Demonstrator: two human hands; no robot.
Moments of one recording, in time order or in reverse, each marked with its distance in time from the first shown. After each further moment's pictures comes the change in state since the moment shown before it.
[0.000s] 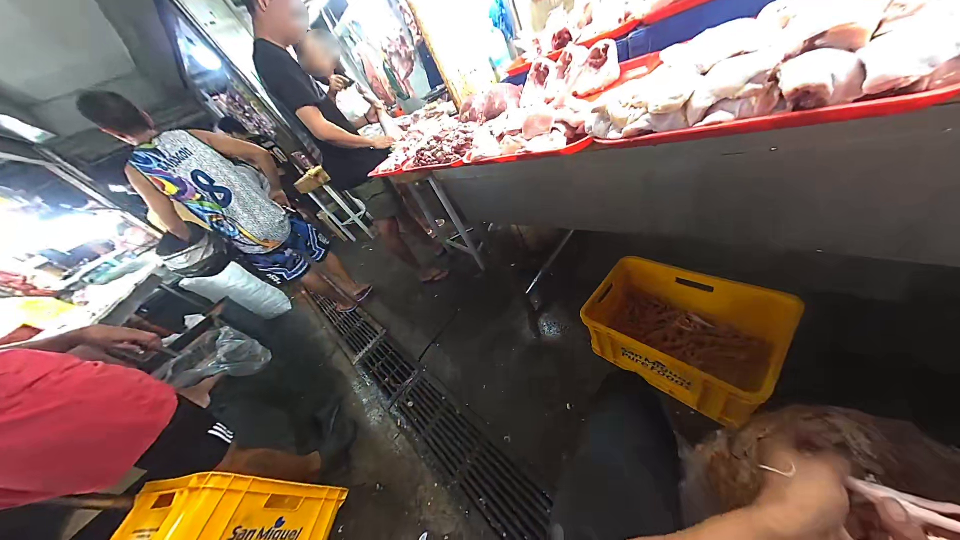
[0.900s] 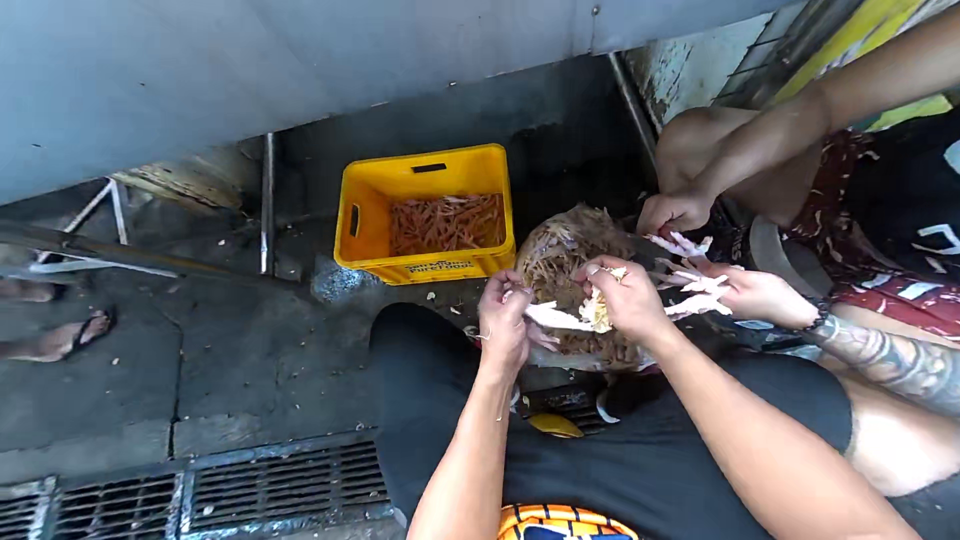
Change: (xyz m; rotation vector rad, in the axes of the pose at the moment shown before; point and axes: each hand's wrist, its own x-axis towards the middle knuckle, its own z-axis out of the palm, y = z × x) left_hand 0.022 -0.031 -0.038 -0.152 -0.210 0.138; right_hand 0.014 -0.019 -0.029 -0.254 0.248 0.124
